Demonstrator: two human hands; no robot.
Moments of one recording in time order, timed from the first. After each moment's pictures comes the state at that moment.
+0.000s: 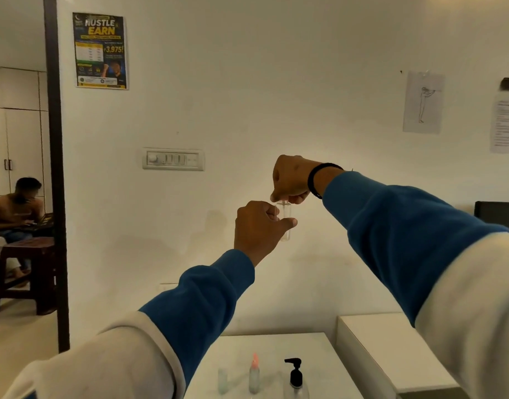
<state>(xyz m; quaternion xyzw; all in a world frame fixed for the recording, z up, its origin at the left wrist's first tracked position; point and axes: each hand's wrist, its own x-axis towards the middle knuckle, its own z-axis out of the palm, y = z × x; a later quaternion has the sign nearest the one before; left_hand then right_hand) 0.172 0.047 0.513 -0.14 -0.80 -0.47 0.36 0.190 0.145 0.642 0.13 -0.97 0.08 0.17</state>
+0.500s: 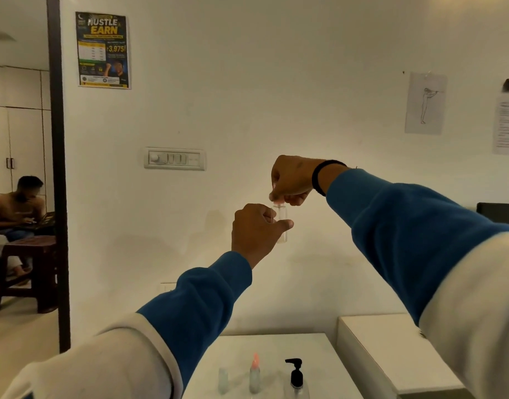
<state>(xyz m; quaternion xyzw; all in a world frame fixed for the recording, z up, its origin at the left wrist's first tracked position) 0.166 0.040 0.507 -0.12 -0.80 -0.46 0.36 0.196 0.143 0.646 0.14 -0.98 0.11 0.12</state>
